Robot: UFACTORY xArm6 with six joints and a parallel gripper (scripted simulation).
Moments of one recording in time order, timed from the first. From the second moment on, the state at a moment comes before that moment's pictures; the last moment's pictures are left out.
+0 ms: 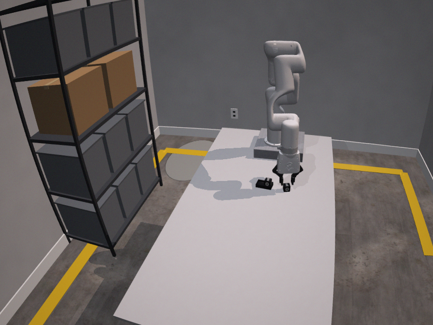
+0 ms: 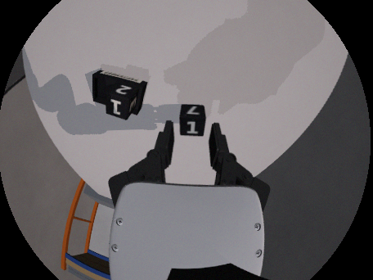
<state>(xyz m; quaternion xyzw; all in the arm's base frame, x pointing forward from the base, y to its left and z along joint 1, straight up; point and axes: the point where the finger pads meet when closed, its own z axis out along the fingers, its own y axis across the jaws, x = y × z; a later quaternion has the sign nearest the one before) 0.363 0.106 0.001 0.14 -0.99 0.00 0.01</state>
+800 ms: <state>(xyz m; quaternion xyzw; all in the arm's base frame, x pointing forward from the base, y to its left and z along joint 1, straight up) 0.363 0.106 0.011 0.14 -0.99 0.00 0.01</state>
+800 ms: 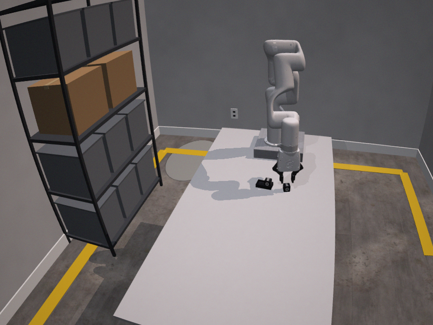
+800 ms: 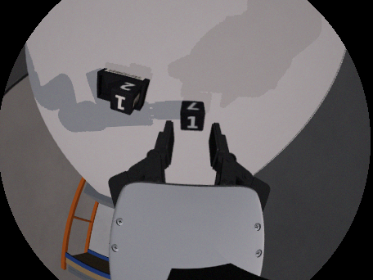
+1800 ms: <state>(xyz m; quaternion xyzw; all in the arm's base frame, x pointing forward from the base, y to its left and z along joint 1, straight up) 0.363 0.106 0.048 0.14 -0.99 -0.01 -0.05</state>
